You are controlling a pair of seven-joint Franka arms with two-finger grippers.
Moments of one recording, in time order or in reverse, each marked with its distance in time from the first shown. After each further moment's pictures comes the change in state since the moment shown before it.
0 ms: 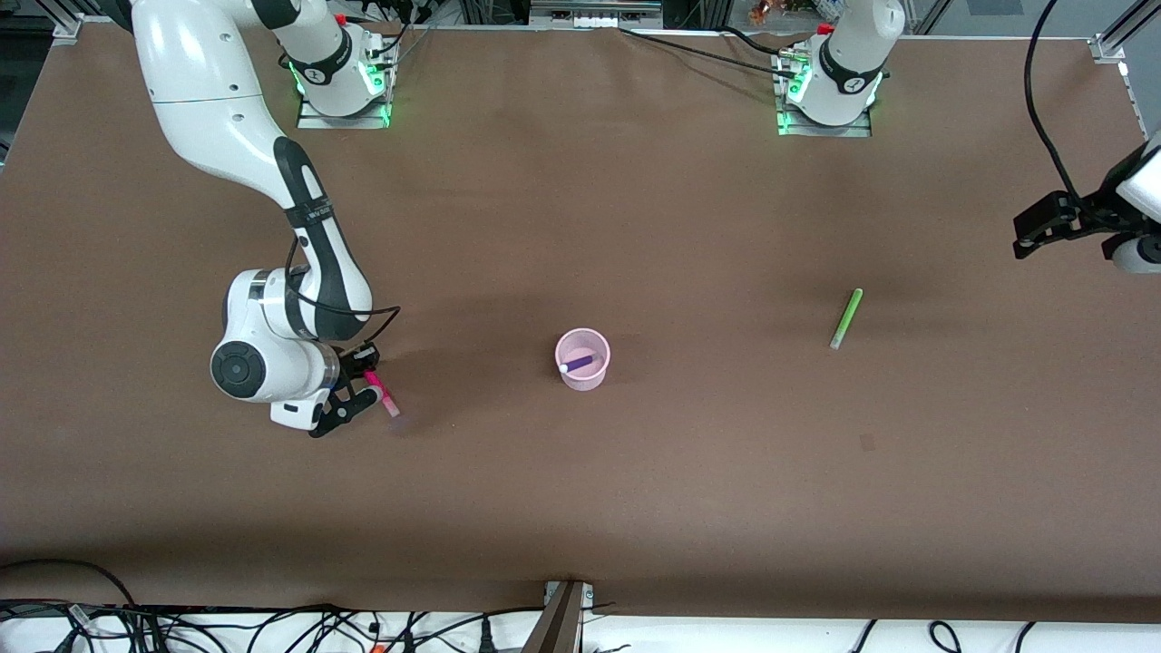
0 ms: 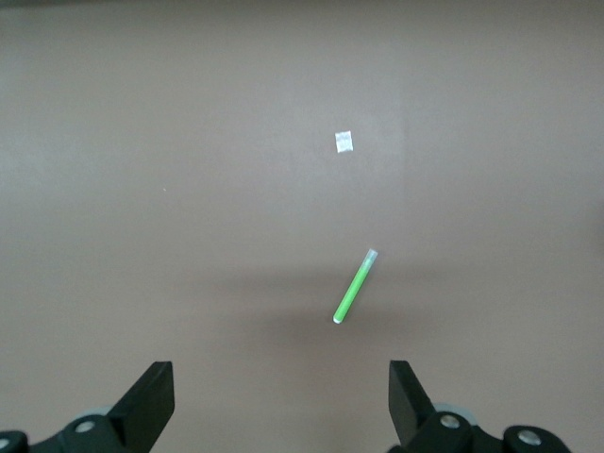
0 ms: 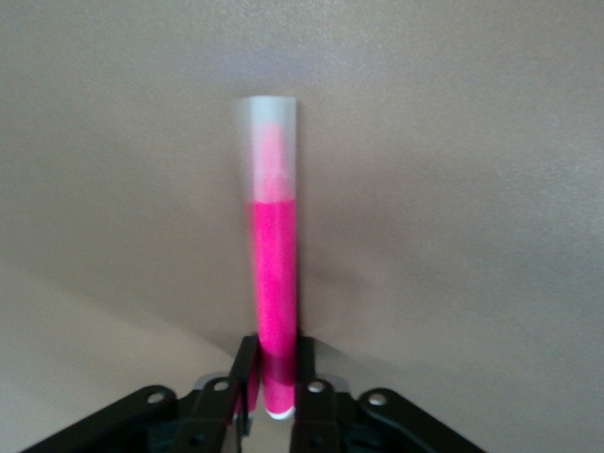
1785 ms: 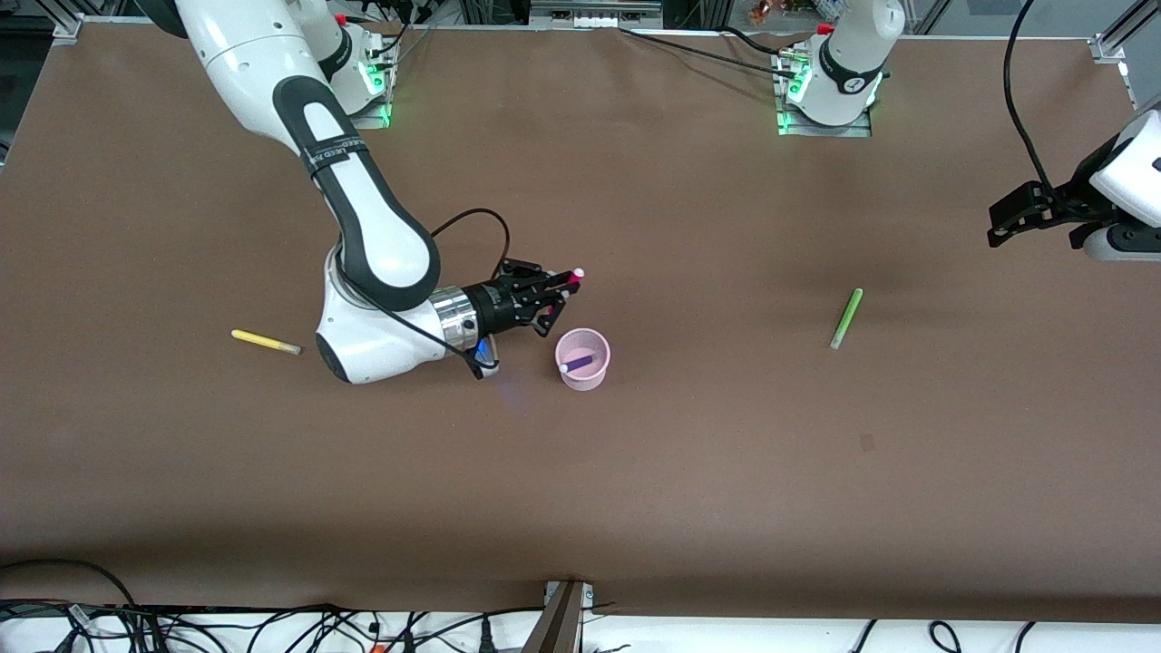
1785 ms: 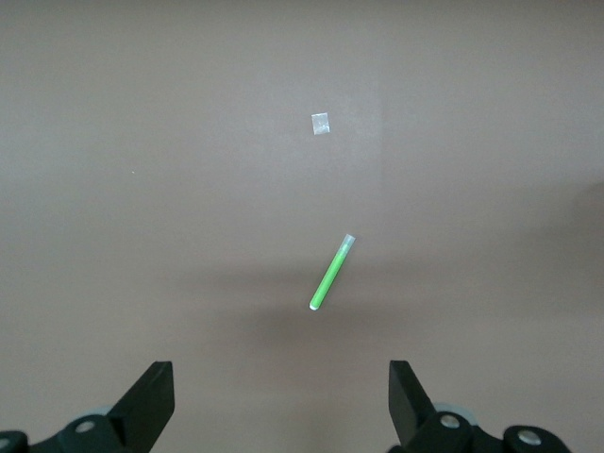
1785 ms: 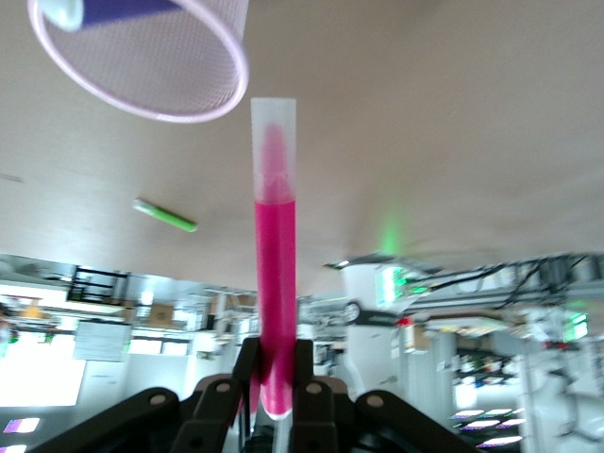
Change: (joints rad) left arm -0.004 -0.029 0.002 -0.057 -0.050 0.013 -0.005; right arm 0.084 -0.018 0.249 0.203 0.864 -0.297 1.526
